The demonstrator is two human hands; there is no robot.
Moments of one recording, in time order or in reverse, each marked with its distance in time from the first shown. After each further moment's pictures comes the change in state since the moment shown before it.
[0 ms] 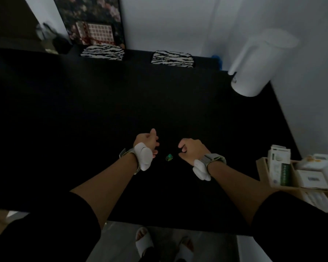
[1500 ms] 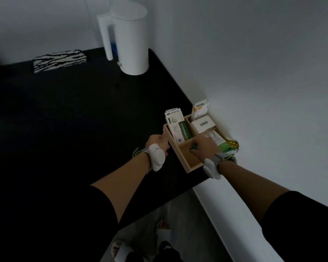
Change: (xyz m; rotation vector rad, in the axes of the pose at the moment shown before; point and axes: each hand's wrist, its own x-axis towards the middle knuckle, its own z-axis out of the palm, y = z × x) left_hand -0.083 -0.023 0.293 0.416 -0.528 0.234; right_hand -0.192 0.252 -0.017 -0.017 0.479 0.464
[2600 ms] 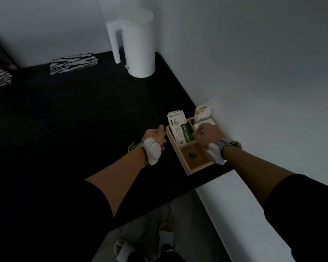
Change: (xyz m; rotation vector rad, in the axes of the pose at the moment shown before) left_hand -0.002 0.019 -0.008 -0.016 0.104 0.022; right_hand 0.007 -0.012 -0.061 0.102 0.036 0.061
